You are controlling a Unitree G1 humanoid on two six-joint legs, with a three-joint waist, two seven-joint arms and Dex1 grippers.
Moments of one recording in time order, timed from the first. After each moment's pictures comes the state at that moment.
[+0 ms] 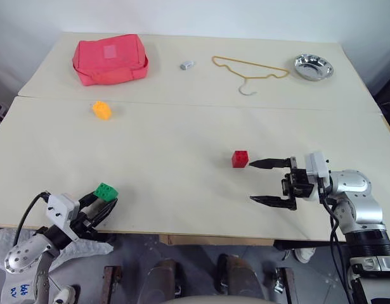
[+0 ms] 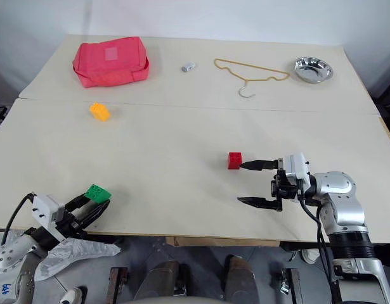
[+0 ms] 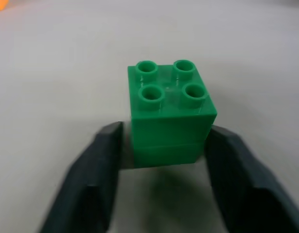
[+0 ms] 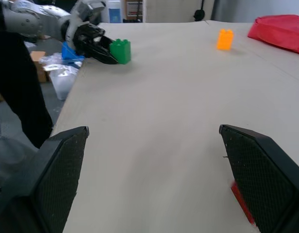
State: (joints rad) left arm 0.24 0.53 0.41 -0.07 -0.38 0.01 -0.82; right arm -0.33 -0.65 -0.07 0.19 0.55 -0.05 1.48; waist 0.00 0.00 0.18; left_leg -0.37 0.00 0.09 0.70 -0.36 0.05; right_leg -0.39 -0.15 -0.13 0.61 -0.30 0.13
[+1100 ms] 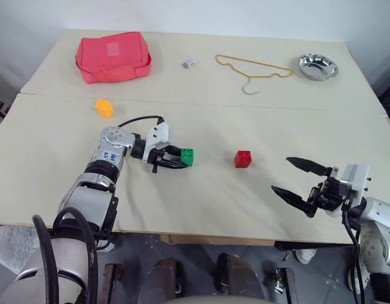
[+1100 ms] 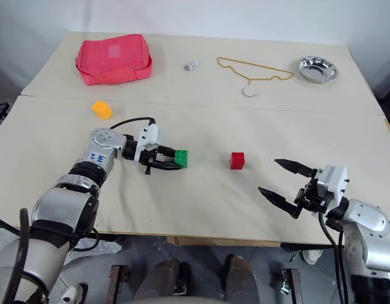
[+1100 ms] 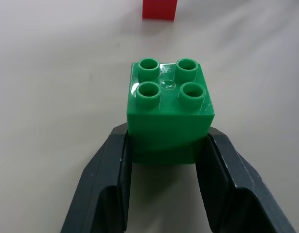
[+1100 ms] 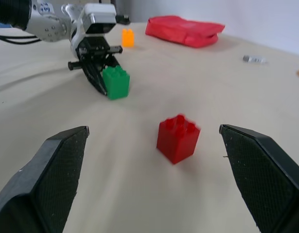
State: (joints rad) left arm -1.09 0.39 -0.15 1.28 -0.01 -0.37 -1.34; right arm 0.03 -0.62 -0.31 -0.09 0.59 -0.02 1.15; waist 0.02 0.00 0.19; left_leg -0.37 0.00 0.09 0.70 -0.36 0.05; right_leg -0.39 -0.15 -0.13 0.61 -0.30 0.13
